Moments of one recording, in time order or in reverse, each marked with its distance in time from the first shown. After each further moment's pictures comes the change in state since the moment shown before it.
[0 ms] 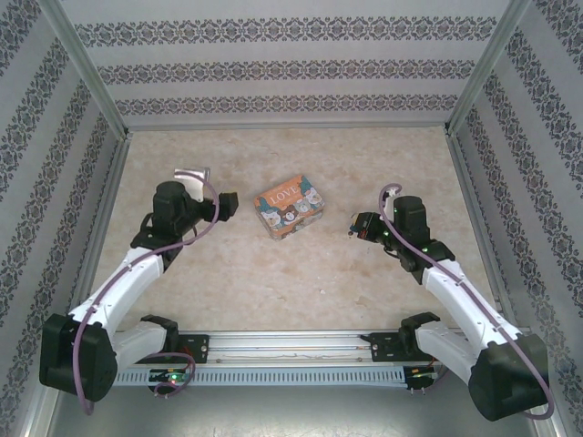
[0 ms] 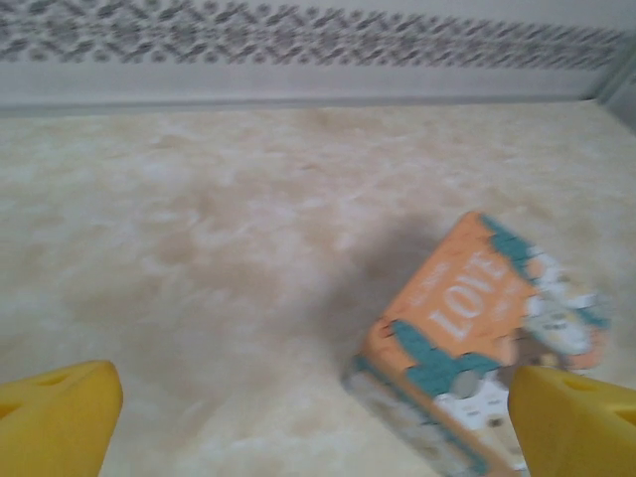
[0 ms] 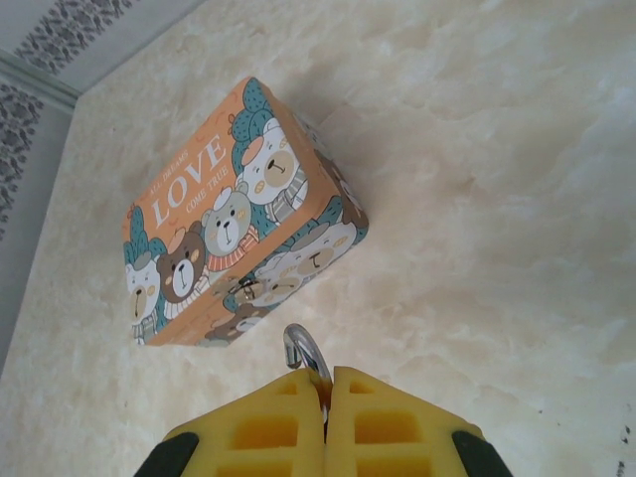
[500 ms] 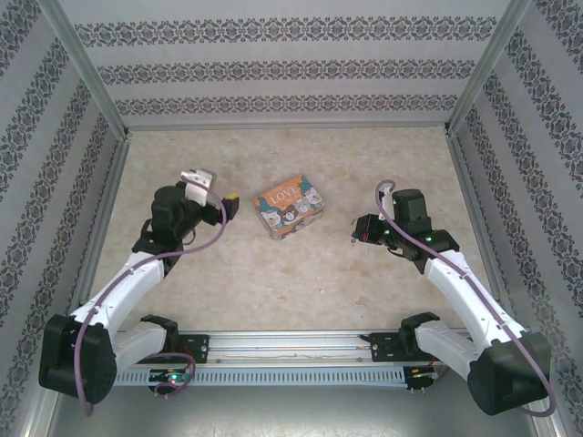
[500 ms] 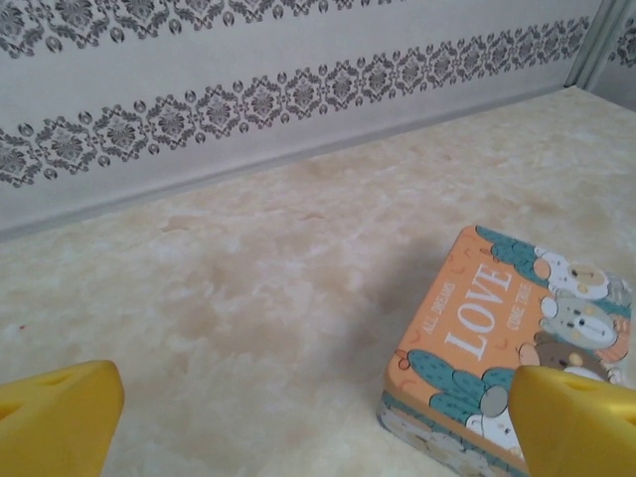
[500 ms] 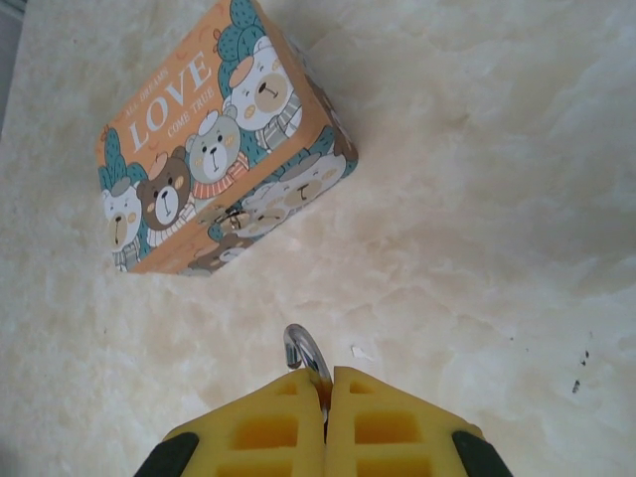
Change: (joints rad) left arm 0.000 -0.005 -0.085 0.164 0.070 0.215; right arm 0.000 0.036 0.140 -0.280 -0.035 -0.118
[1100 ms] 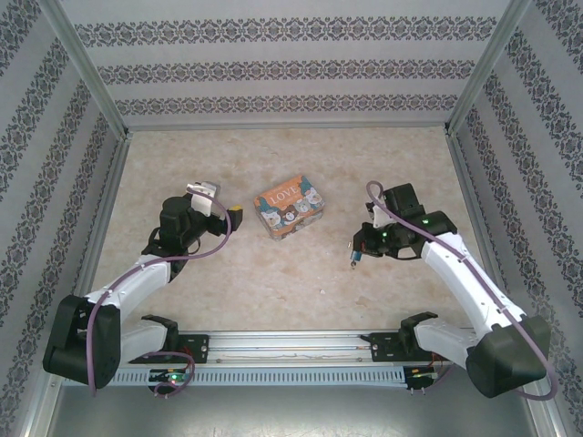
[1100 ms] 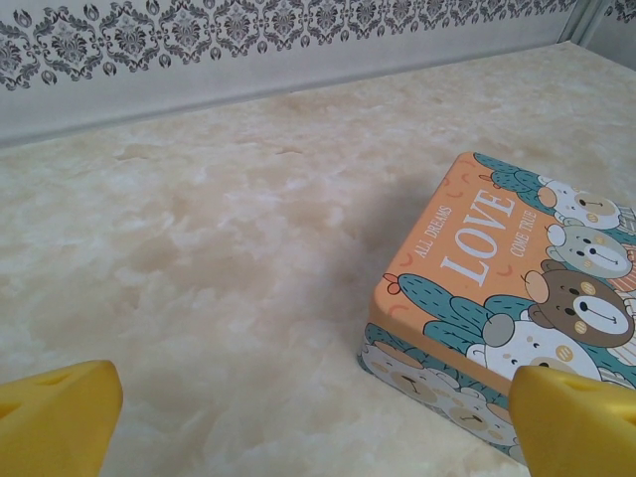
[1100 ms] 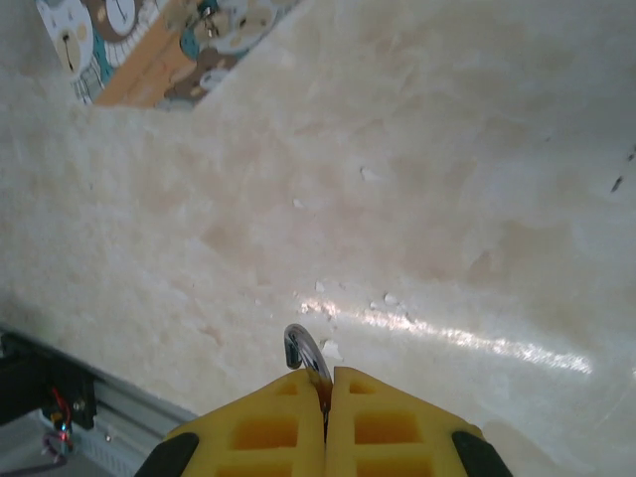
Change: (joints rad) left arm 0.001 0.084 -0.075 0.127 0.030 -0.058; right arm 0.053 0.107 0.155 -0.393 -0.092 -0.031
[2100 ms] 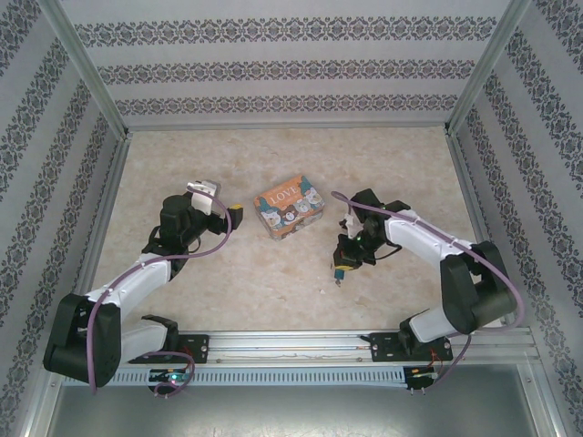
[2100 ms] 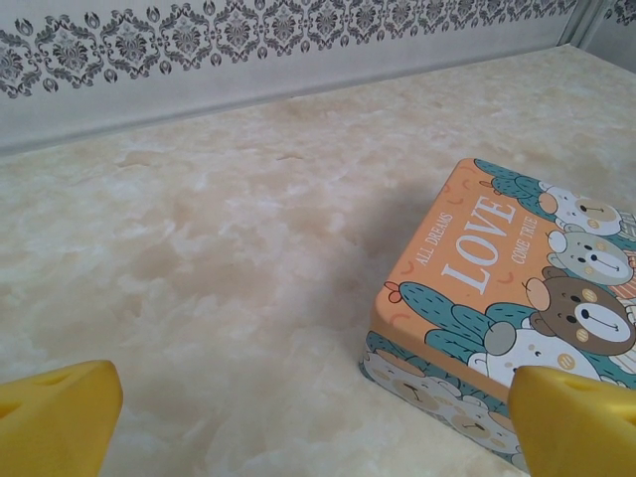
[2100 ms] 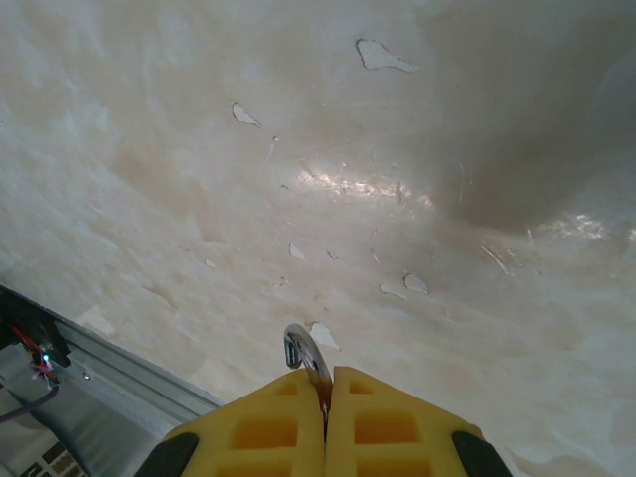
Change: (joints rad) left arm 0.000 0.006 0.013 0.000 0.000 0.005; right arm 0.099 0.377 -0.013 0.073 -0.096 0.005
